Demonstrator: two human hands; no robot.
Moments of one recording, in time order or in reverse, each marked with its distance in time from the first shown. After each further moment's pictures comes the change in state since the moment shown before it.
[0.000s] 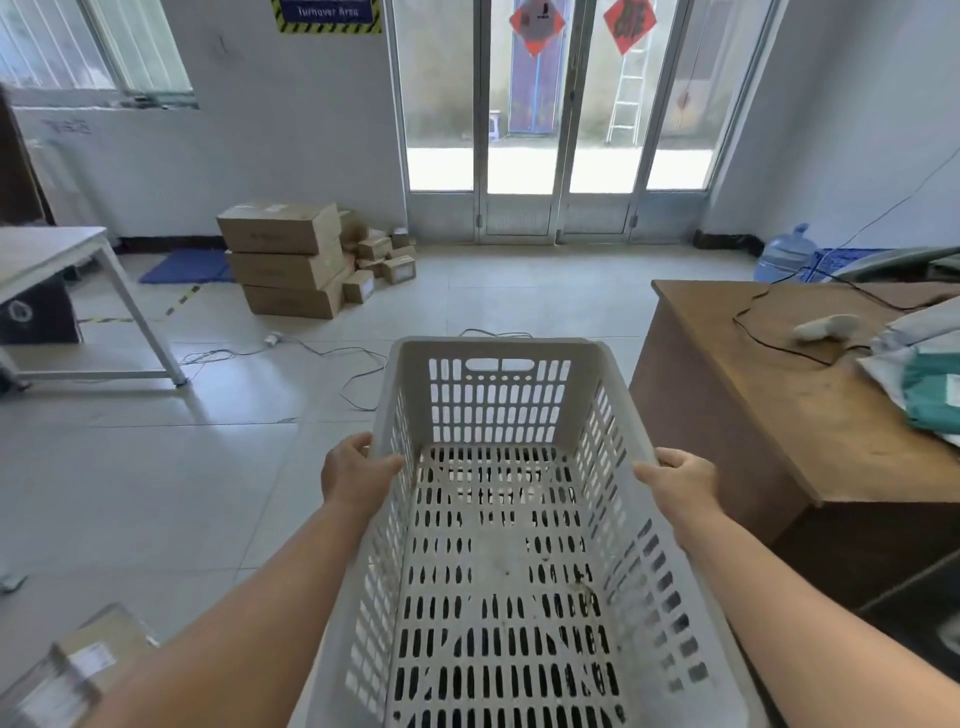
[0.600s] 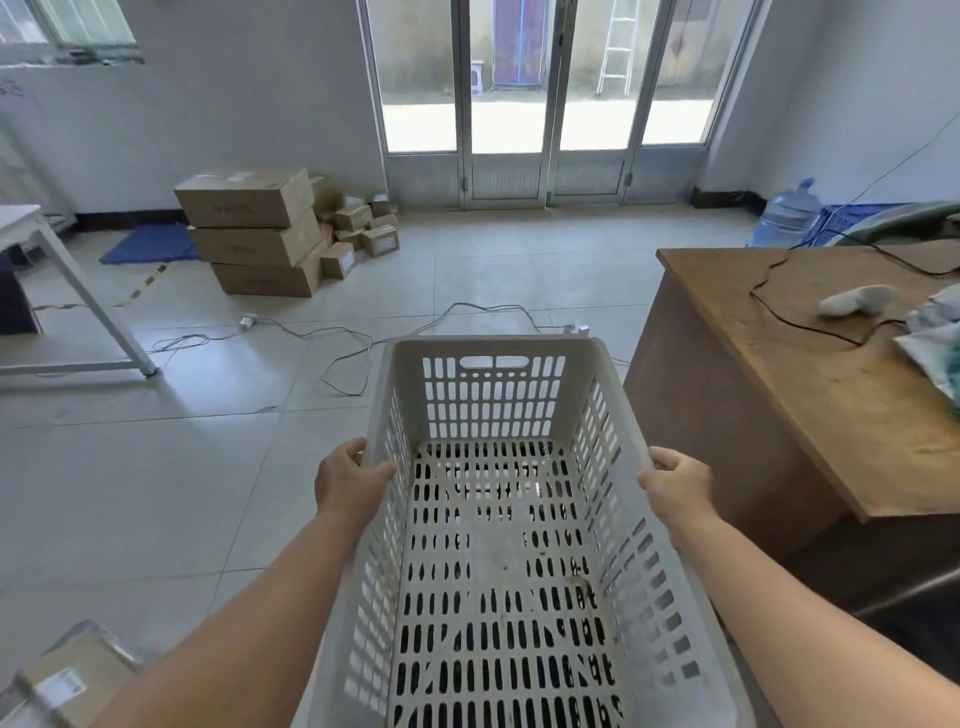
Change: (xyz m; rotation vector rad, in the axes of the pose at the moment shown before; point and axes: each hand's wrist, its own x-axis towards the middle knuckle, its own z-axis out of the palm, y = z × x) left_hand 0.074 -0.016 0.056 0.060 -0.066 -0.058; right_hand 0.081 0.024 0.036 -0.088 -0.007 0.076
